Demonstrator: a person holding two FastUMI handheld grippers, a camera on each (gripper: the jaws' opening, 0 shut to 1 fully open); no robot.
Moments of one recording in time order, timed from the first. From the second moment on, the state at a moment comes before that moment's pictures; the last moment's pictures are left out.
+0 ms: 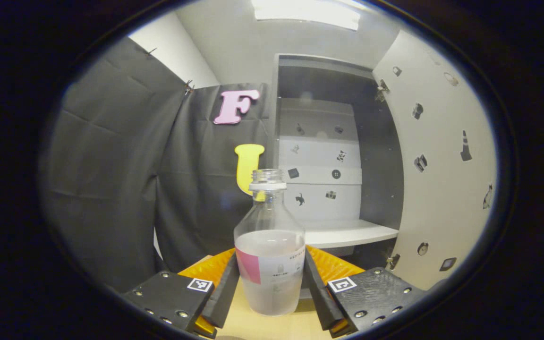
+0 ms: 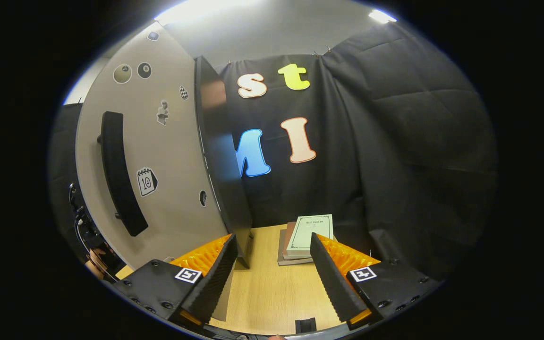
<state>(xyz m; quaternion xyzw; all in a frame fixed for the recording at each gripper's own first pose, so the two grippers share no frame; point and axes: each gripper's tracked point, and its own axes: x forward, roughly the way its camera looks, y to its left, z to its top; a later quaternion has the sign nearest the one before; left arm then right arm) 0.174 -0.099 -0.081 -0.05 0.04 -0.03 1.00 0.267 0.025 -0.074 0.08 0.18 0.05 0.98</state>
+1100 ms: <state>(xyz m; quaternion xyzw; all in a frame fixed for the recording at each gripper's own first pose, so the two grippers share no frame) 0.108 -0.024 -0.326 -0.05 0.16 0.06 0.98 0.239 0.036 -0.101 0.02 0.22 0.02 0.97</state>
